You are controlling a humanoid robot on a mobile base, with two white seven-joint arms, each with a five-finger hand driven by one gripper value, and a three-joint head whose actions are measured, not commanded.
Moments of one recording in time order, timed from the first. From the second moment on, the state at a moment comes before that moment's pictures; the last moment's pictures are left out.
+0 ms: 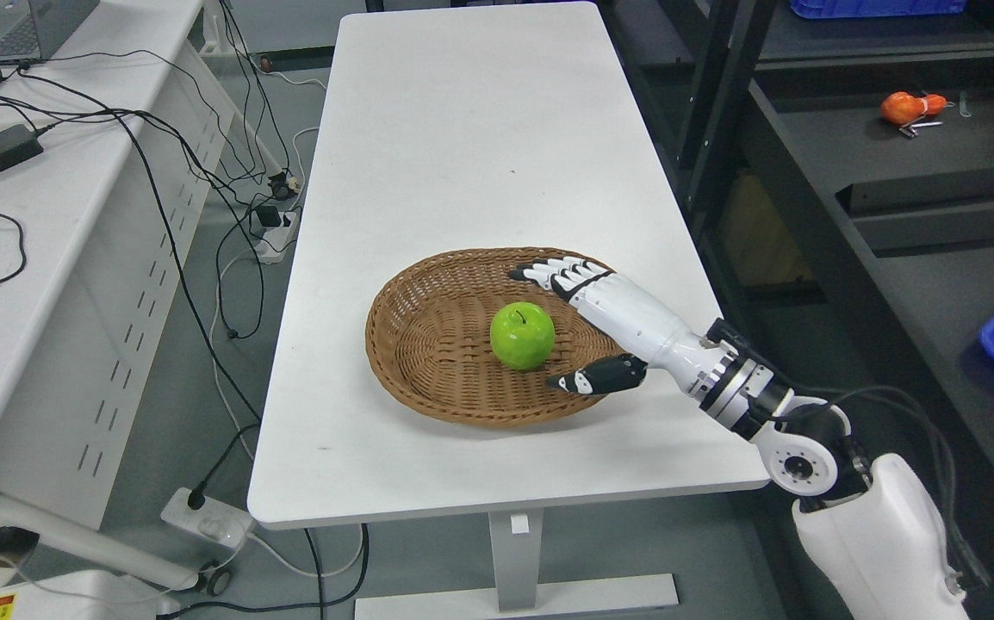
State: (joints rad) left arm 0.00 0.00 -0.07 -0.05 0.04 -0.03 -0.14; right arm -0.25 -0.30 0.19 -1.71 0.60 -0.40 0.35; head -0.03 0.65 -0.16
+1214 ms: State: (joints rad) left arm 0.00 0.00 -0.07 -0.05 0.04 -0.03 -0.14; right arm -0.32 -0.36 0.36 -1.64 0.71 -0.31 0.48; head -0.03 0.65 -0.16
